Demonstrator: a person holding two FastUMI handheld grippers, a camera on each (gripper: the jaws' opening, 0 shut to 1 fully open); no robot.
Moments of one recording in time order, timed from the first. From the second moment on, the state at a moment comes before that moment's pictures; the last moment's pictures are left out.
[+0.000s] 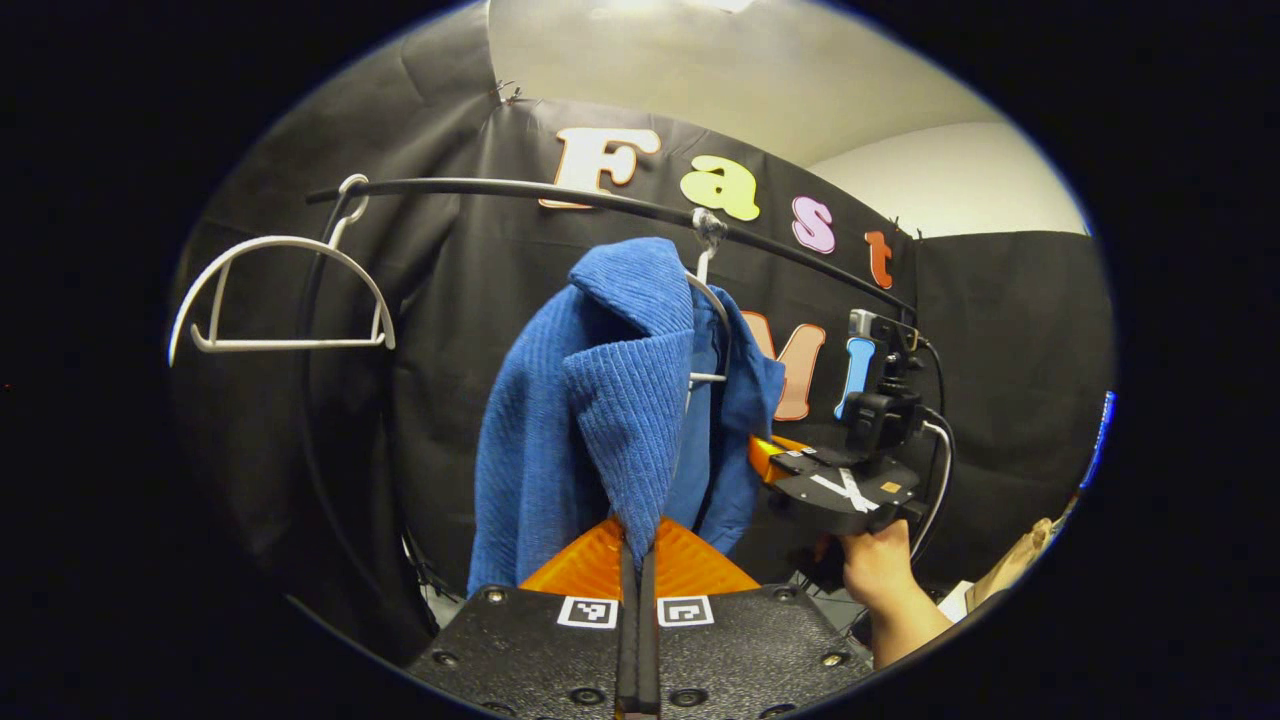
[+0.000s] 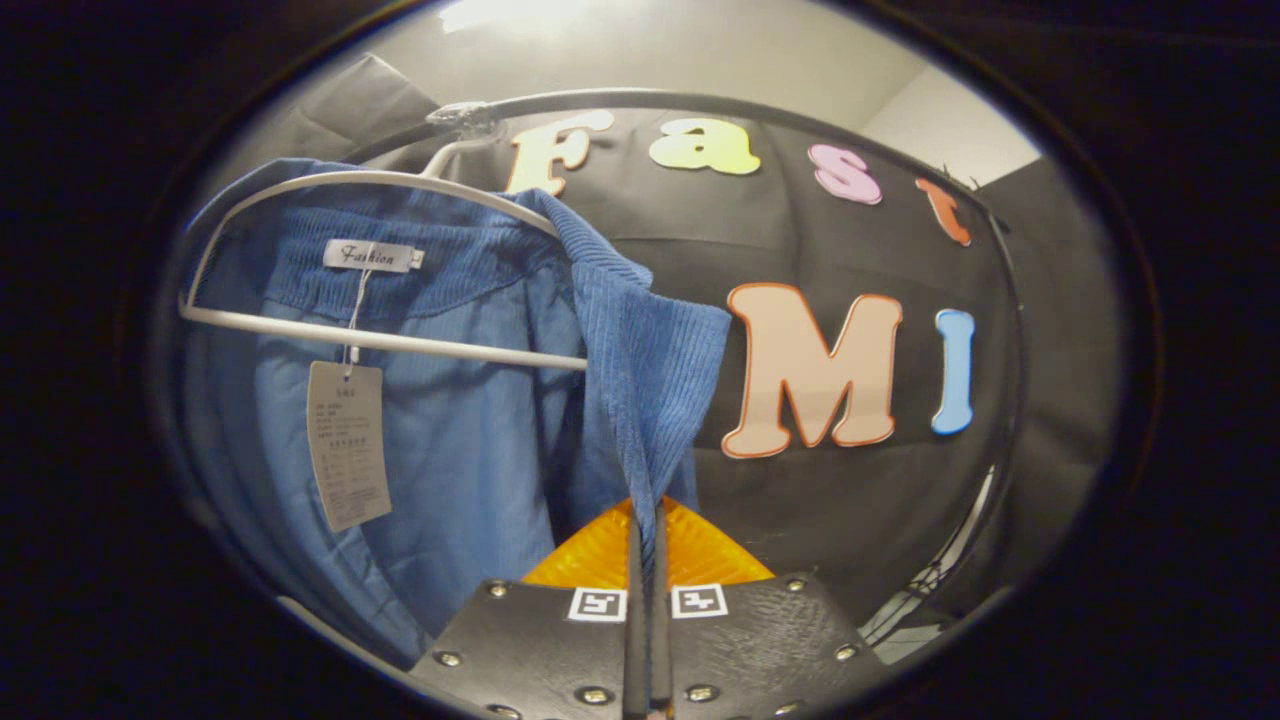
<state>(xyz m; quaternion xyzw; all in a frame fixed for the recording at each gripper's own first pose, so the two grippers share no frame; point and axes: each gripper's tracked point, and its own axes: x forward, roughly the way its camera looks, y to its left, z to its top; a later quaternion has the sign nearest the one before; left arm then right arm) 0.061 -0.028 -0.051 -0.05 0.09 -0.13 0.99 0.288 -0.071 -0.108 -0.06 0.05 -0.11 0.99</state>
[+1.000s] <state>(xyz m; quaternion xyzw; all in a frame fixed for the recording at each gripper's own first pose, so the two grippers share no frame) 0.073 0.117 0.068 0.02 -0.03 0.02 1.00 0.300 -0.112 -0.070 -0.08 0.00 -0.16 0.98</state>
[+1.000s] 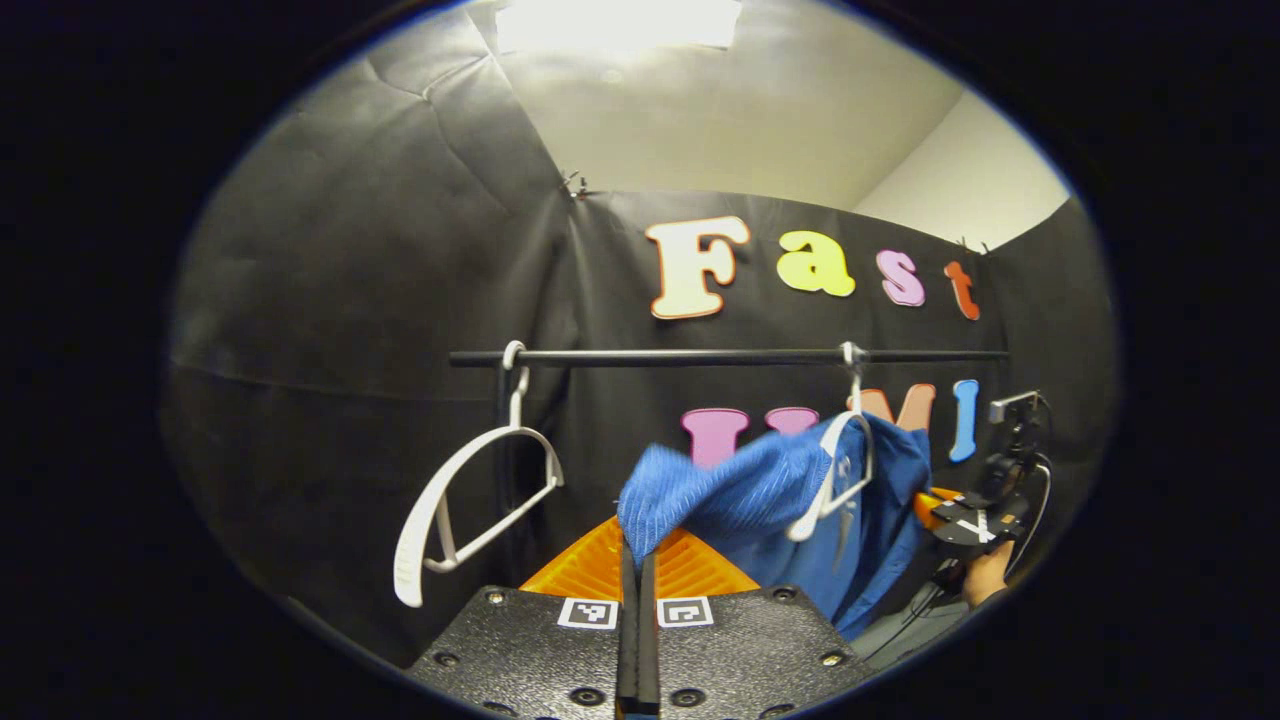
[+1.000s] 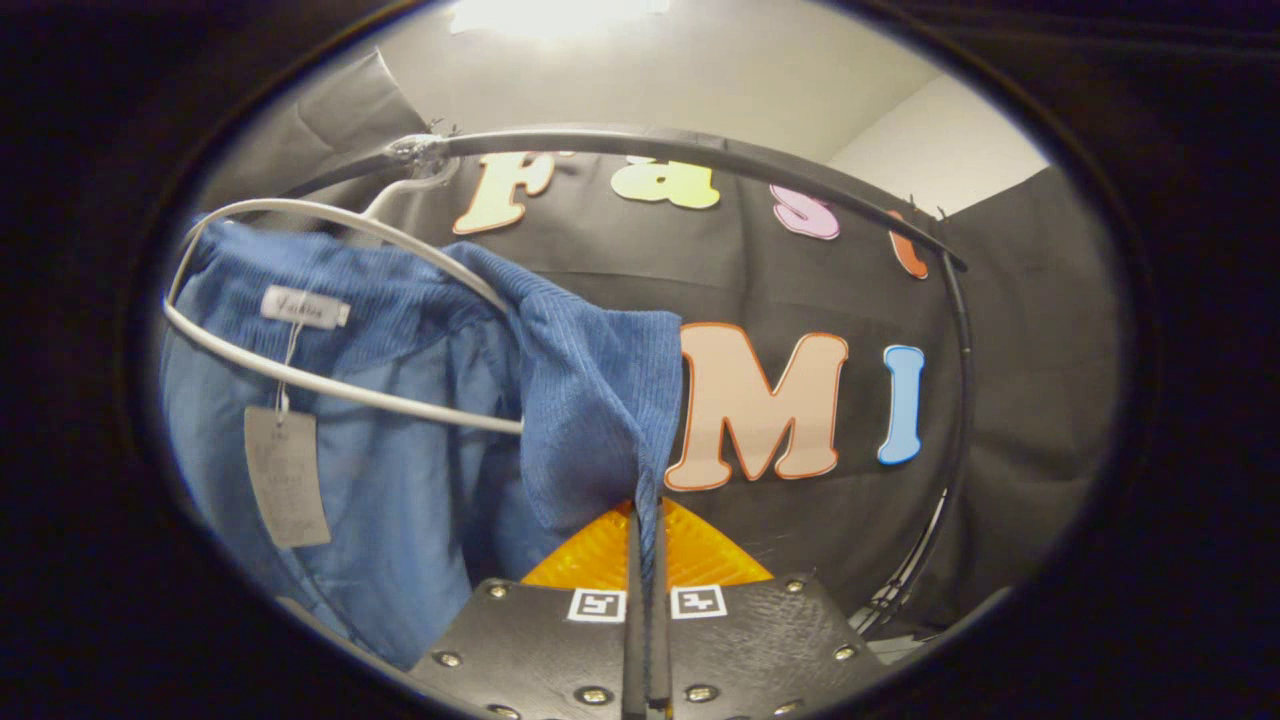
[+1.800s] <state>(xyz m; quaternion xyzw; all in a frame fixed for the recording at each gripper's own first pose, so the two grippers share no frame) 0.153 0.125 0.057 -0.03 -0.03 0.04 1.00 0.387 -0.187 -0.071 -0.06 0.02 -0.22 0.97</state>
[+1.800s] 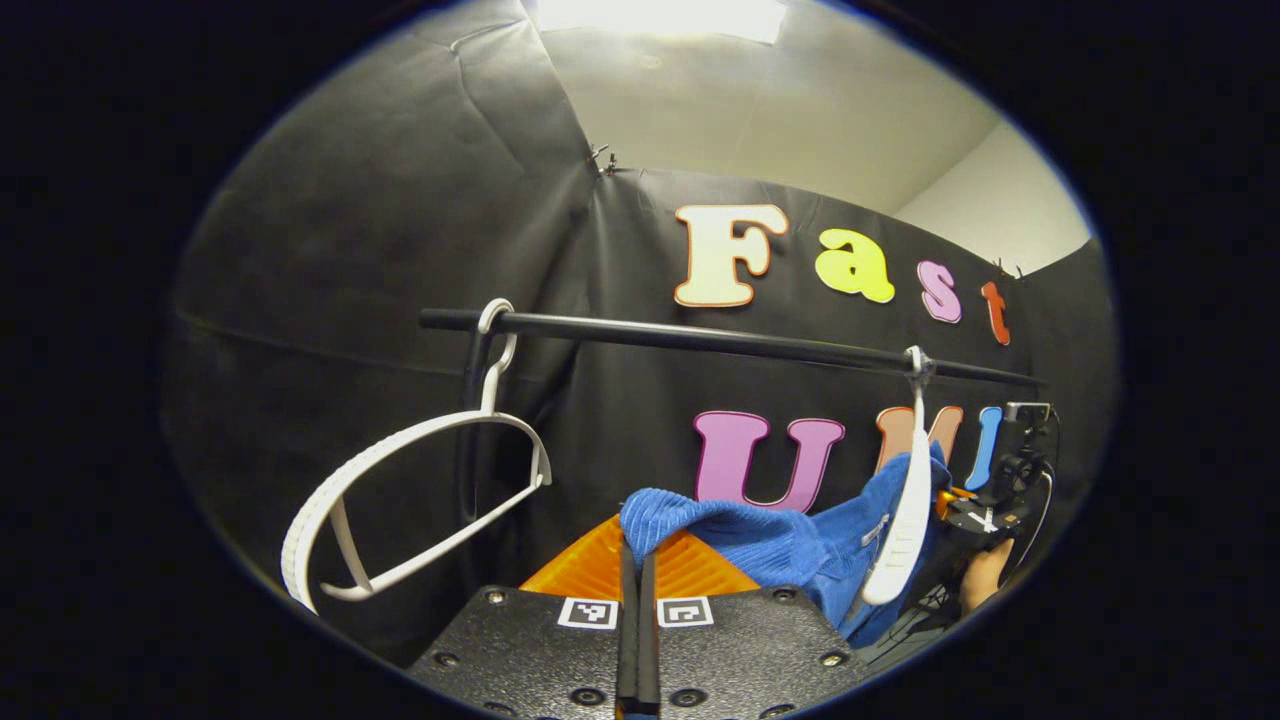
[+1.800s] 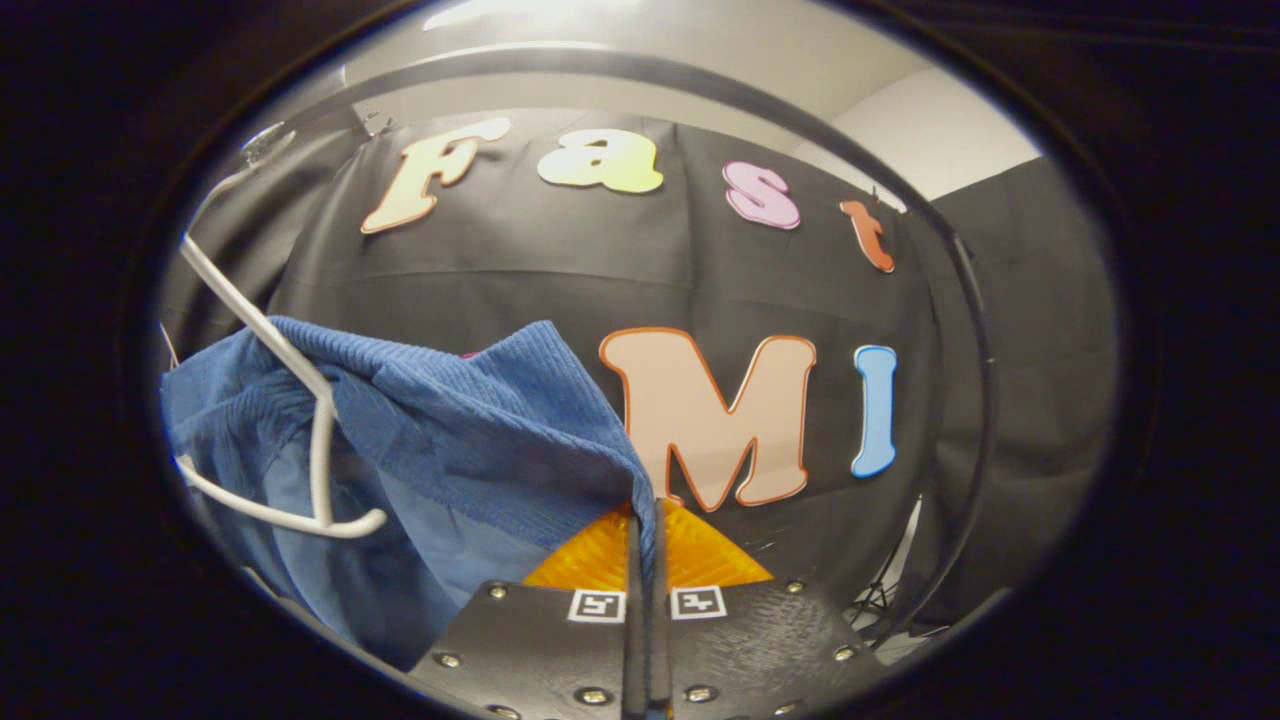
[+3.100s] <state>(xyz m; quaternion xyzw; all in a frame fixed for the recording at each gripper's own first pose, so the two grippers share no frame) 0.112 0.061 -0.026 -0.03 0.06 -0.03 1.00 0.239 -0.087 -0.088 -0.03 0.06 -0.12 0.99</state>
